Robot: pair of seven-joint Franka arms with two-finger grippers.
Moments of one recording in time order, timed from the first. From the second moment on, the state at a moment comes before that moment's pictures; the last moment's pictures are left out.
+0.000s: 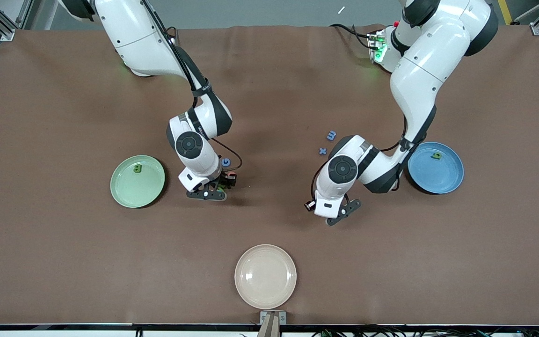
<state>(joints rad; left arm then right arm) -0.22 0.86 -0.38 -1.52 0.35 2.34 -1.30 0.64 0.64 -0.09 -1.85 0.17 2.53 0.51</state>
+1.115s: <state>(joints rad) 0.10 0.51 -0.53 -1.78 0.36 2.14 -0.97 0.48 0.49 -0.17 -1.87 0.16 2.21 0.34</state>
